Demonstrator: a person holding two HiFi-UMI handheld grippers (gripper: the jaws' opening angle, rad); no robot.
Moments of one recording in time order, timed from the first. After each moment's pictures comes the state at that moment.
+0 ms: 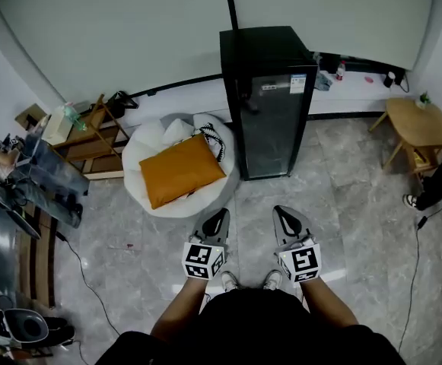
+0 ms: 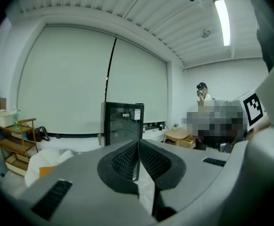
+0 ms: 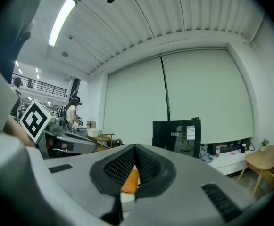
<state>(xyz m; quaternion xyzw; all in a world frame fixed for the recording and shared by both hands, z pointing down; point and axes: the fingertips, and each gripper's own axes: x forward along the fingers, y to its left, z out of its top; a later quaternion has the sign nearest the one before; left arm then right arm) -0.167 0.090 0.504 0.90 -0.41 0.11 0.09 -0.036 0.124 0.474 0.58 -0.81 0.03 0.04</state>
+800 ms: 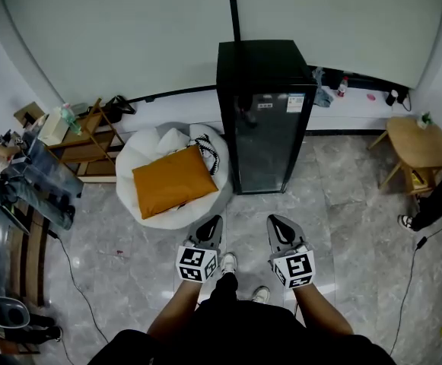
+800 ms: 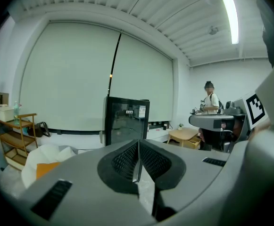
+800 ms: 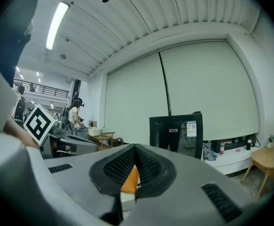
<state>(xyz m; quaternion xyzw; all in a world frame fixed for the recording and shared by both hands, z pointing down) -0.139 0.037 0.528 0.89 -0.43 0.11 0.11 0.000 0.073 0.493 0.56 -0.83 0.05 0.04</state>
